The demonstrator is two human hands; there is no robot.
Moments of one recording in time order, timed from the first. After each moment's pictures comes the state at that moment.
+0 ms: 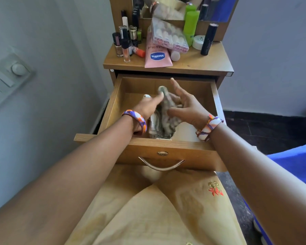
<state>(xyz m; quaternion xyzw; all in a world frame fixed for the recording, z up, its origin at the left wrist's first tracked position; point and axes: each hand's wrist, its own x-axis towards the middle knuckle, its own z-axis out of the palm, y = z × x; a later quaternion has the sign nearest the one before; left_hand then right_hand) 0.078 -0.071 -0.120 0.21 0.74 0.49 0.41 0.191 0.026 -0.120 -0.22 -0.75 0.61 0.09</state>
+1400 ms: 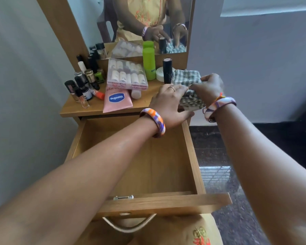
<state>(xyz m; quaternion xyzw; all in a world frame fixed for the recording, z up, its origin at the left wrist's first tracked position) 0.123 0.077 -0.058 0.62 0.76 0.18 0.02 0.205 0.182 -0.048 -0.54 -0.67 0.41 0.31</state>
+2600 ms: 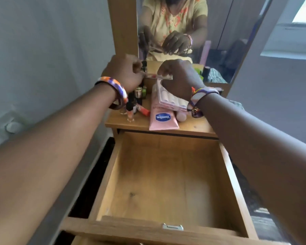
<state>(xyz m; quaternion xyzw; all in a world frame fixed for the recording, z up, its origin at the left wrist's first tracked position) -0.065 -0.009 0.033 0.43 0.84 0.31 -0.10 0.049 0.102 0.030 -0.23 -0.93 0.14 0.24</state>
